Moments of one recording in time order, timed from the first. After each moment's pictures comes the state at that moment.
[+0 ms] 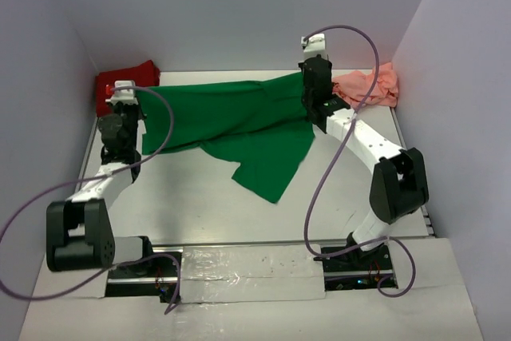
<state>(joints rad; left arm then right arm) 0.03 1.28 0.64 0.80 -0.03 0.11 0.39 1.62 1.31 0.13 0.64 -0.22</state>
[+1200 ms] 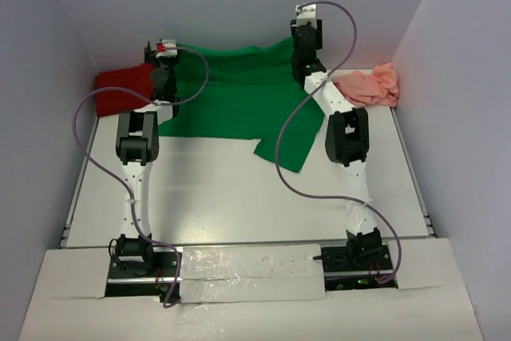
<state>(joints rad) -0.10 2.56 1.86 1.17 -0.28 0.35 0.26 2.45 2.27 0.23 0.56 -0.22</state>
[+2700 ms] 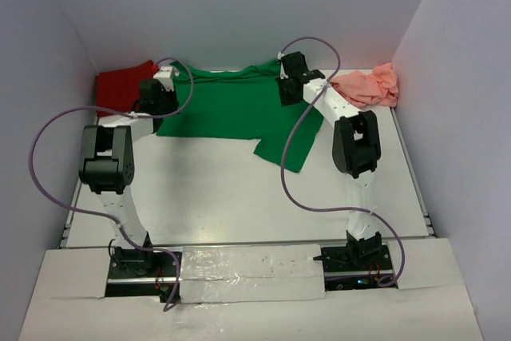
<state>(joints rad) -0.07 1.96 1.22 0.26 0.13 -0.02 0.33 2.20 1.91 -0.62 0.07 0.09</state>
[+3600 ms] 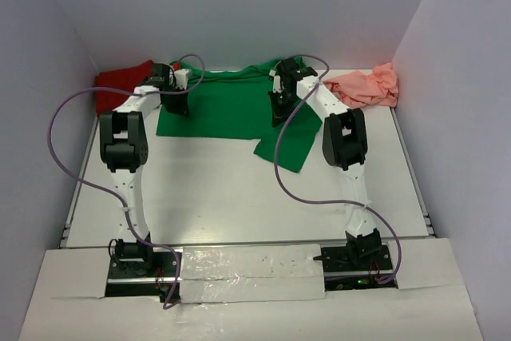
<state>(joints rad) -0.08 2.31 1.83 -0.51 0.31 0.14 0.32 2.40 2.17 -0.99 -0.28 0.13</state>
